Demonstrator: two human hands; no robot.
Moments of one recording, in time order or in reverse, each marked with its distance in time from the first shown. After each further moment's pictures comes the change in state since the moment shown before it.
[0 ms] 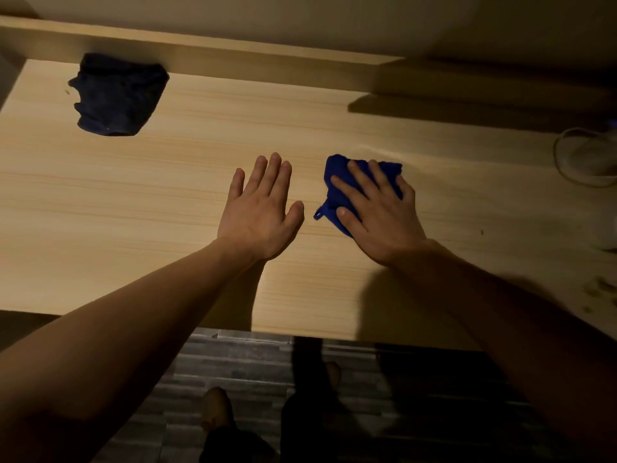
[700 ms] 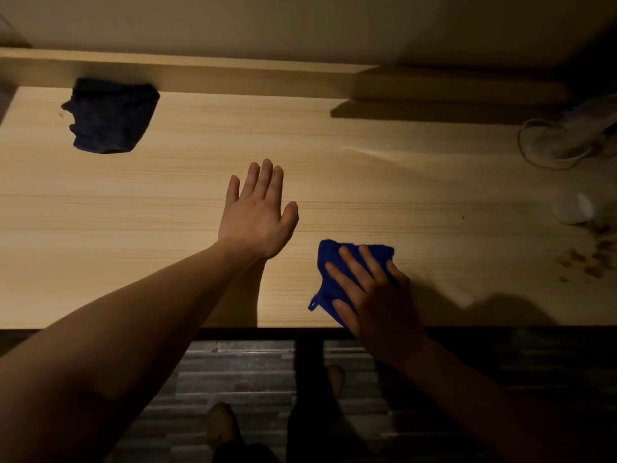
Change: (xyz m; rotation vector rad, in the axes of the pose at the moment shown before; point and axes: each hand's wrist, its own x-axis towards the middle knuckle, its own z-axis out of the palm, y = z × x) left_hand -0.003 -0.003 -0.002 -0.004 -0.001 0.032; right_hand -0.143 -0.051 0.053 -0.046 0.160 -0.059
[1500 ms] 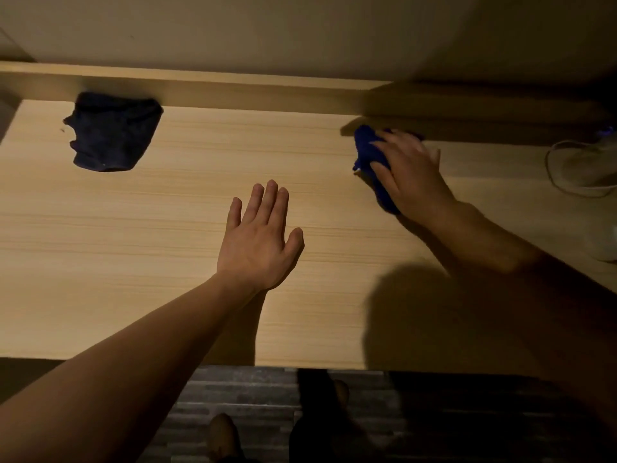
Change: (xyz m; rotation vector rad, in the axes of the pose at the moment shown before) left_hand 0.003 0.001 0.005 -0.016 0.023 -0.024; right_hand 0.208 0.119 -0.076 0.219 0.073 0.120
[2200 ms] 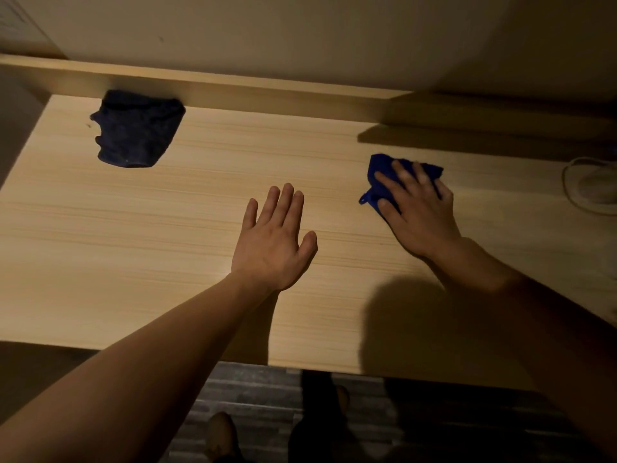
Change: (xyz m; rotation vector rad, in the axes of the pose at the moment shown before) left_hand 0.000 0.001 -0.002 -0.009 -0.010 -0.012; right_hand -0.027 0.012 0.040 -0.143 -0.164 0.093
